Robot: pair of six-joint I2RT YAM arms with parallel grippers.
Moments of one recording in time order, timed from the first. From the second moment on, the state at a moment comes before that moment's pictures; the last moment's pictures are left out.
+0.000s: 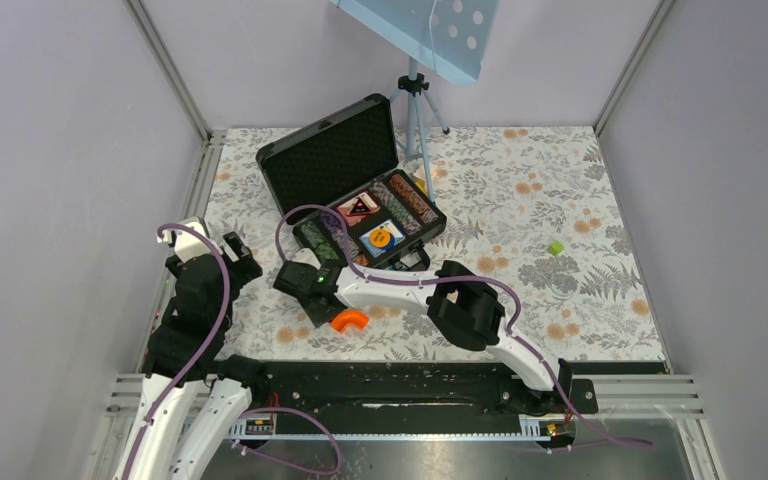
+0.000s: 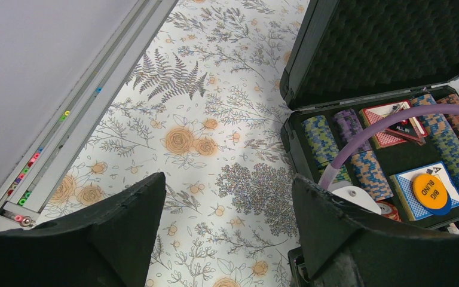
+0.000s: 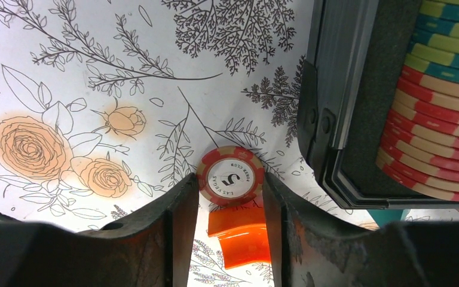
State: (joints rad) left arm -0.27 0.45 0.76 -0.70 -0.52 -0.39; right arm 1.24 2.34 1.93 -0.81 0.25 0.55
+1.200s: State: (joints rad) left arm -0.27 0.44 0.76 -0.70 -0.52 -0.39; right arm 1.24 2.04 1.63 -0.76 0.30 0.56
